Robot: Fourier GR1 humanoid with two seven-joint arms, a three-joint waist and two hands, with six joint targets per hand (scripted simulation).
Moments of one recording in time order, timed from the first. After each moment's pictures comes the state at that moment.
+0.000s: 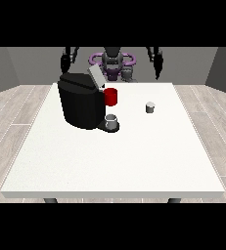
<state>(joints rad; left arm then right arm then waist) -0.01 0.10 0.02 -1.56 0.02 -0.04 0.03 -0.01 -0.10 -0.03 -1.56 0.01 0.01 -0.04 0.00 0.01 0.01</state>
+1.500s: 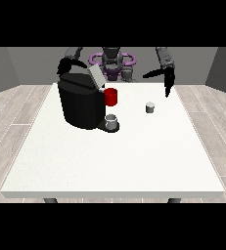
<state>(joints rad) -0.36 0.36 0.19 -1.16 -0.05 -0.17 -0.08 -0.08 0.00 0.00 -1.57 -0.01 -0.10 -0.11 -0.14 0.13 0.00</state>
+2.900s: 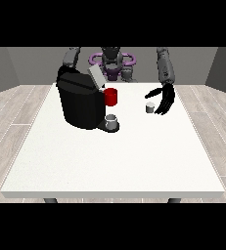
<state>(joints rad) -0.56 0.42 0.10 -0.69 -0.36 -0.07 -0.18 -0.22 -0.03 -0.03 -1.43 0.02 -0.14 -0.05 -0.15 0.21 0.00</state>
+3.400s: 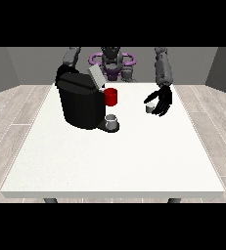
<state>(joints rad) -0.60 0.41 0.07 -0.62 -0.47 0.07 -0.23 -0.23 -0.03 -0.02 -1.44 0.02 -0.15 -0.03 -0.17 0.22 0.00</state>
